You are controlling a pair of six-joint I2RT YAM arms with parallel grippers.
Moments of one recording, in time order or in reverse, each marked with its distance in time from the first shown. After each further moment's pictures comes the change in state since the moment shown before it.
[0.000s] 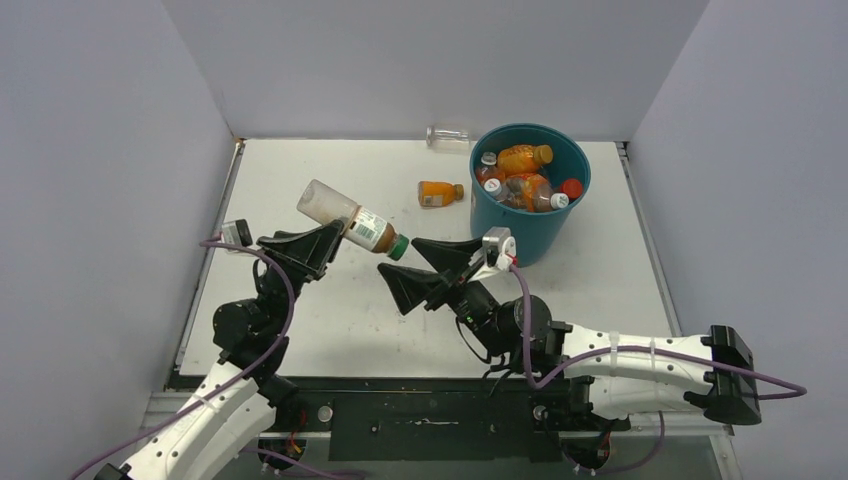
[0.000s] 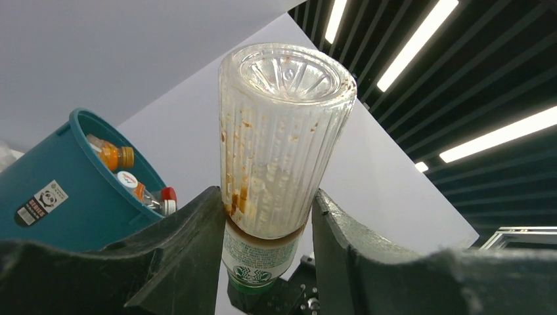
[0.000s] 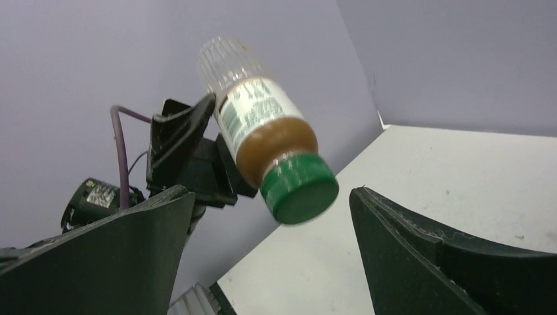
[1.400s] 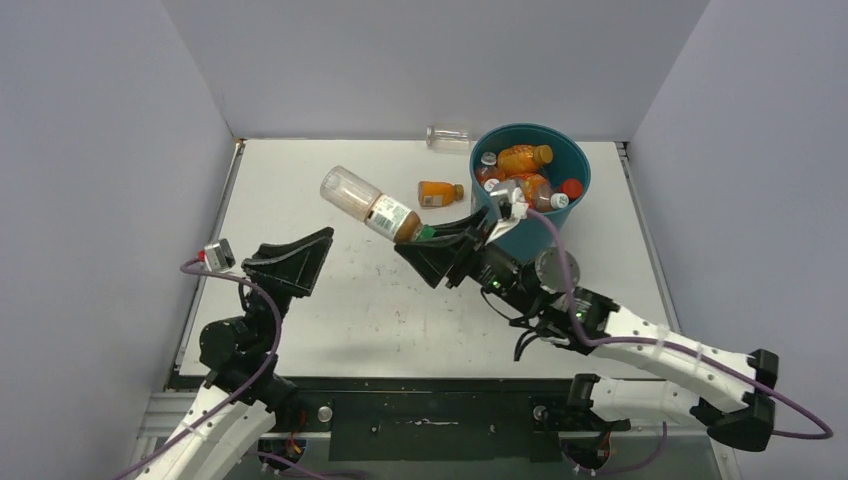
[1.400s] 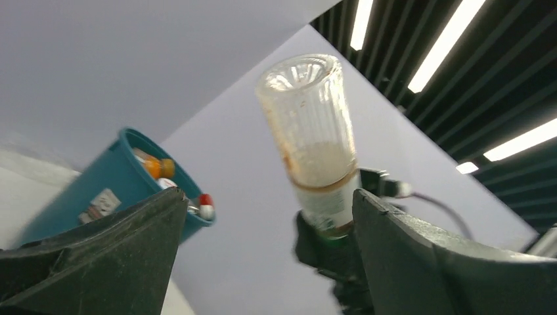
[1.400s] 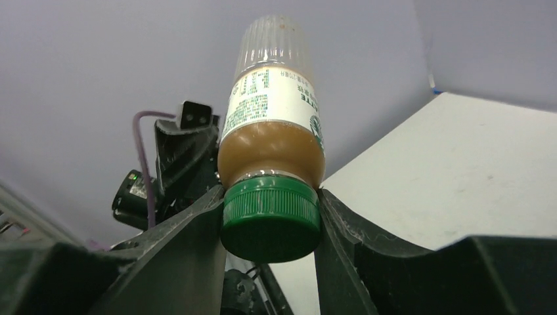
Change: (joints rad) left arm -0.002 -0.175 -0.069 -0.114 -0.034 0.051; right arm -0.229 -0.042 0.154 -0.321 -0.464 0.218
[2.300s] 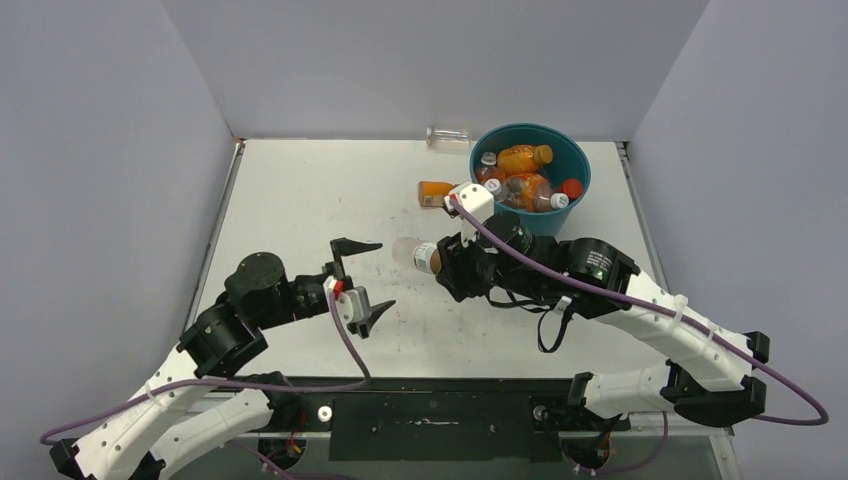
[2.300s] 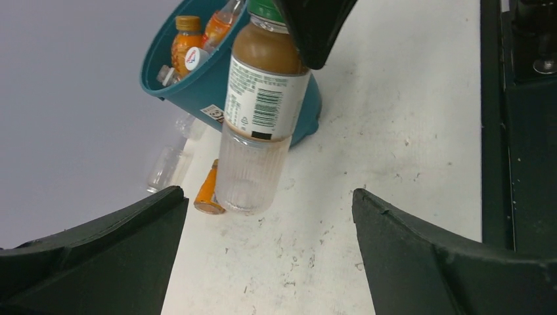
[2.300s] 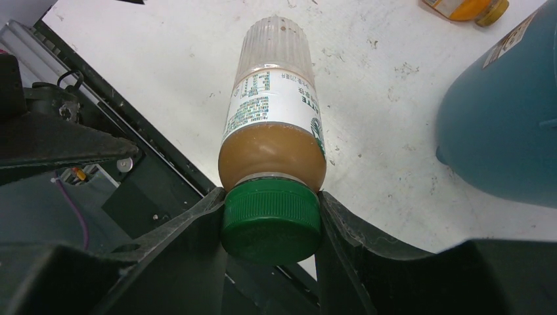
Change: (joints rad) left arm -0.299 0.273 0.557 -1.035 0.385 1.835; right arm 0.010 0.184 0.677 -1.430 0.192 -0.163
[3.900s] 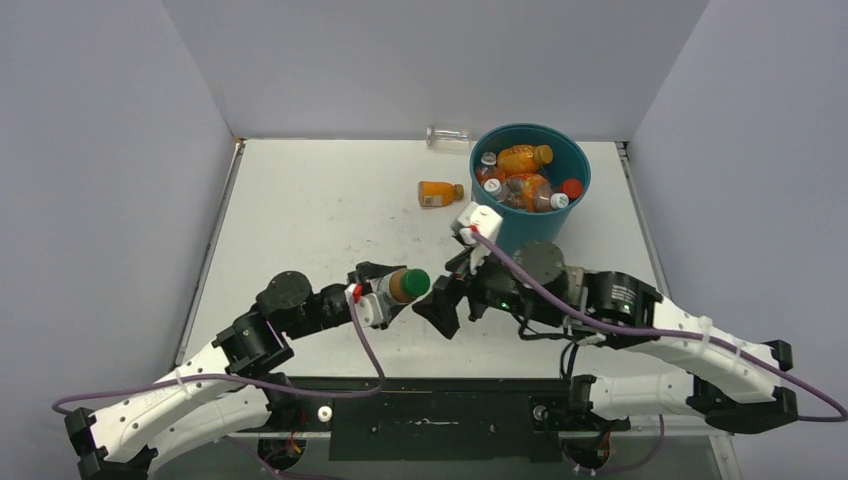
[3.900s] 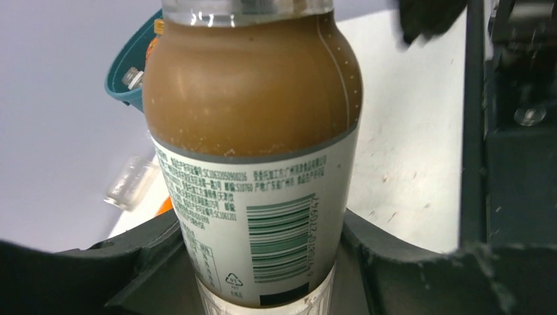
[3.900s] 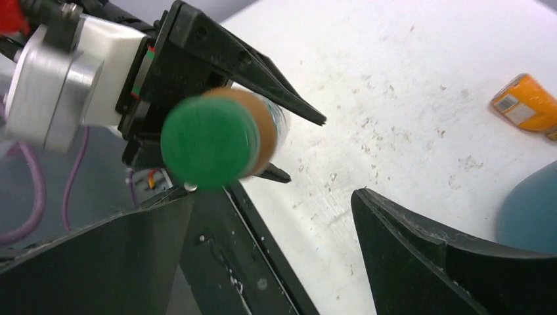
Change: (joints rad) left arm -0.151 0.020 -0.196 0.270 -0.139 -0.092; right arm 0.124 -0.089 -0.089 0.240 -0.101 -0.102
